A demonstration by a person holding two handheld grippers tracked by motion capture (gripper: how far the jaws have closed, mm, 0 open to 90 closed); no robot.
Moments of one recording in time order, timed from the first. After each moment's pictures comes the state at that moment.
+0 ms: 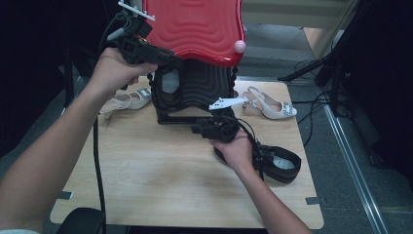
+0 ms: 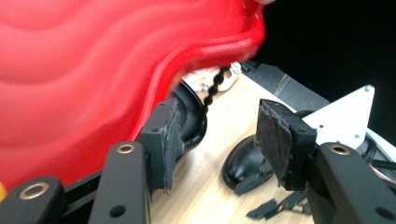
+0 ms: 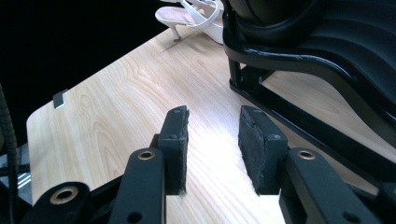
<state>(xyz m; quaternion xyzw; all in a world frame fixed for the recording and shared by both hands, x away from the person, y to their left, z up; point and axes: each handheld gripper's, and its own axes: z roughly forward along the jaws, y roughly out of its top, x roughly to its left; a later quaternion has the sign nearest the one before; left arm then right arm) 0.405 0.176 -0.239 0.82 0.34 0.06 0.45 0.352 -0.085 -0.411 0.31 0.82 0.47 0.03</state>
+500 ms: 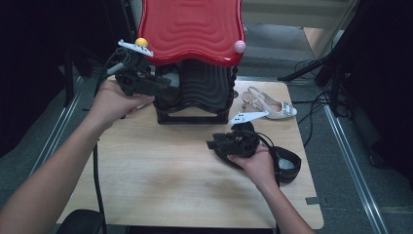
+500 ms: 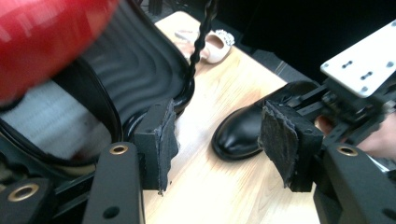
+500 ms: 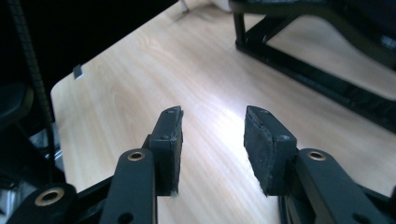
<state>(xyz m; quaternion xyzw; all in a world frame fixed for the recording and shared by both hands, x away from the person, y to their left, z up) 0.370 0.178 -0.297 0.83 0.34 0.04 0.45 0.322 -0.135 -0.422 0.31 0.83 0.46 -0.01</state>
